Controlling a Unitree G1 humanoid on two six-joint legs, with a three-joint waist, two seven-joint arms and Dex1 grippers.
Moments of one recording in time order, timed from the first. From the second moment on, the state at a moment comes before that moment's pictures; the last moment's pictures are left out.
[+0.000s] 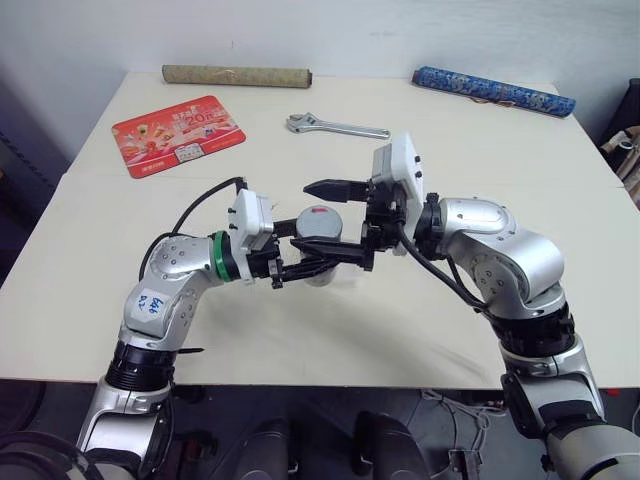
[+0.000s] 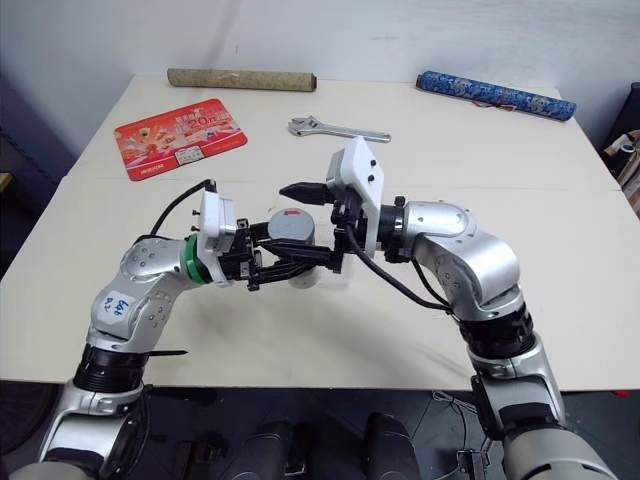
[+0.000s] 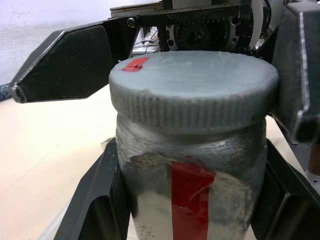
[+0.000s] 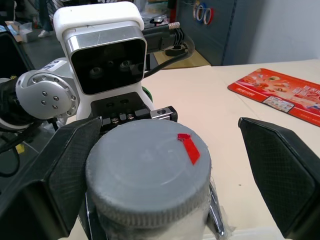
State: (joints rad) left arm -0.52 0.47 -0.06 -0.16 -0.48 0.33 -0.97; right arm -0.78 -0.46 0.14 -0.23 0.61 0.66 0.91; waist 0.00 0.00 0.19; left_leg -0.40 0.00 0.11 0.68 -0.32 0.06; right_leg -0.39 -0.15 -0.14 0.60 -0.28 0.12
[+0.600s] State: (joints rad) left arm -0.51 0.47 -0.06 -0.16 -0.48 0.33 -0.96; right arm -0.71 -0.53 0.06 -0.21 0.66 0.66 1.01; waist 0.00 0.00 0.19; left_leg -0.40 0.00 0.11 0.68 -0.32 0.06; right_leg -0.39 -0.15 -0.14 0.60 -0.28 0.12
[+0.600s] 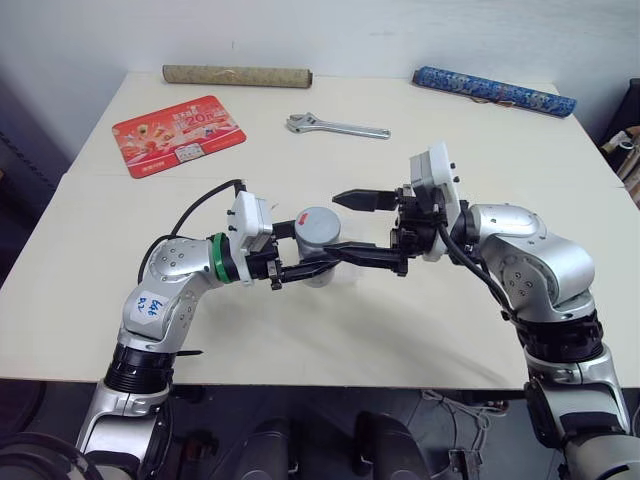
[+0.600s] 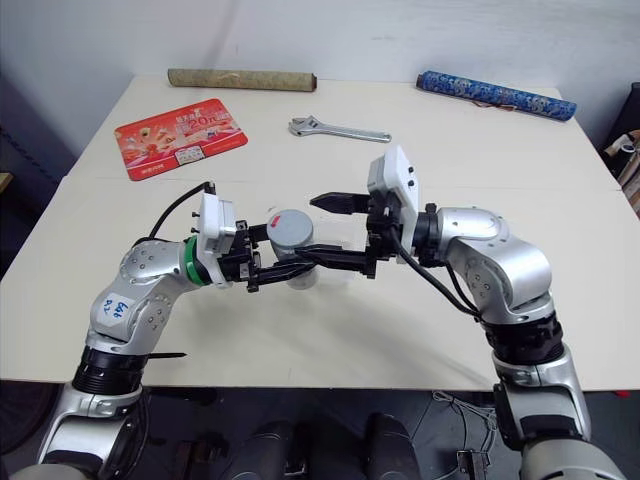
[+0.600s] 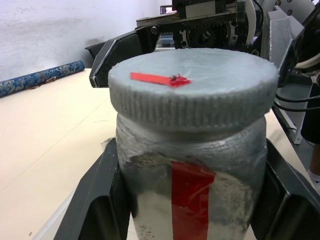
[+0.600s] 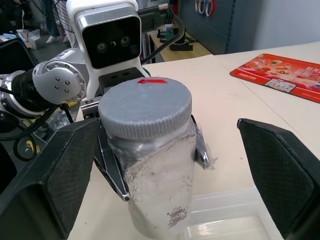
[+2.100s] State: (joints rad) left arm -0.51 0.48 -0.06 -0.19 -0.50 0.34 -0.97; right arm -0.75 -0.42 0.03 -0.22 0.83 0.82 0.94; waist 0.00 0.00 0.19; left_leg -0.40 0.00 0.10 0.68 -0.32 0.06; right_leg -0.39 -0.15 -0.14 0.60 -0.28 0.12
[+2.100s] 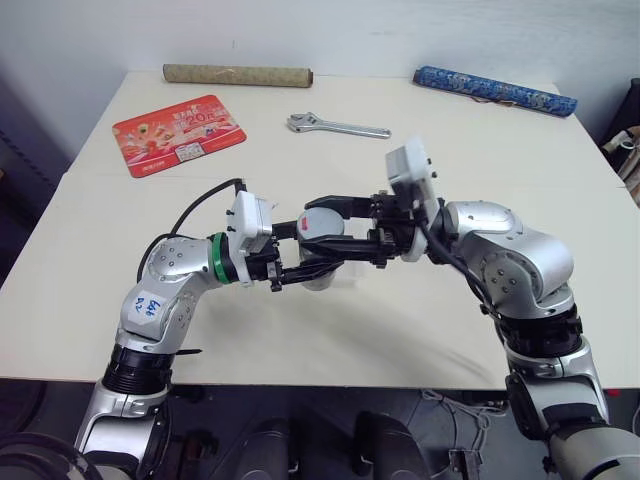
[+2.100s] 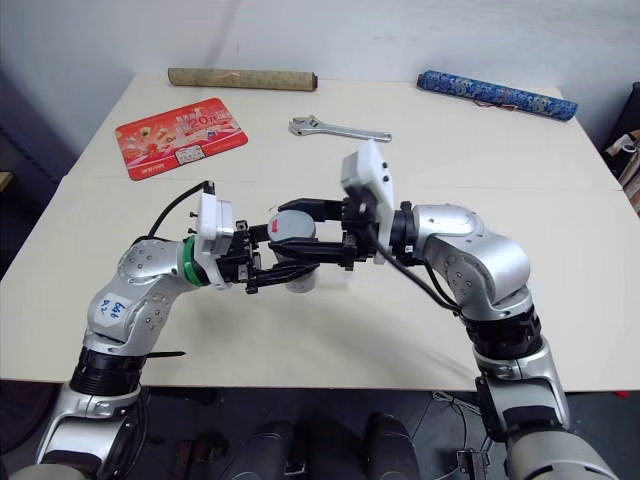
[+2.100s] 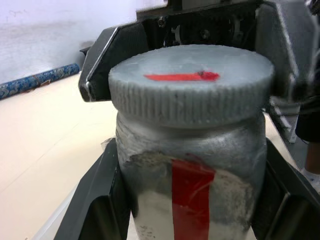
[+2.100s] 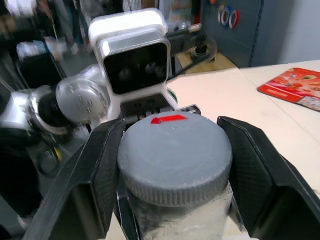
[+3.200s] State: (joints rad) left arm -0.74 0.59 0.07 0.10 -0.47 0.39 -0.99; right arm -0.28 -0.68 -0.34 0.49 0.46 -0.08 1.03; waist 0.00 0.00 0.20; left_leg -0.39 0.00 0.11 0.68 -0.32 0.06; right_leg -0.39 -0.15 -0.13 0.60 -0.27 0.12
